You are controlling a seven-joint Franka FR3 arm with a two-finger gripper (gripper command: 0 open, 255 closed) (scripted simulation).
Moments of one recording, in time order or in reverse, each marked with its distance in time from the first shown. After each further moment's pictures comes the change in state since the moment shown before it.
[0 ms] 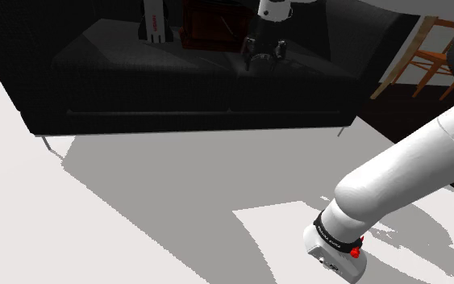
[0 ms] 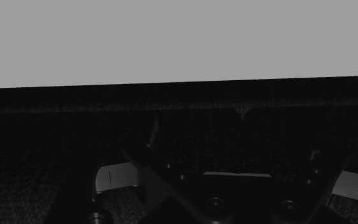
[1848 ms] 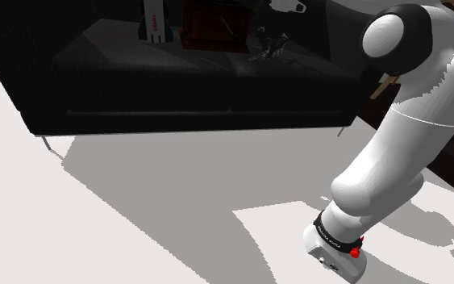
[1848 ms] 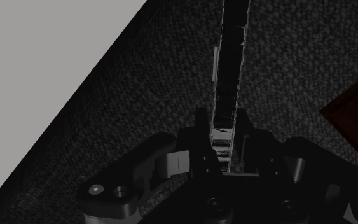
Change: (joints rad) arm -0.135 0.388 -0.110 0.477 -0.001 -0.004 0.525
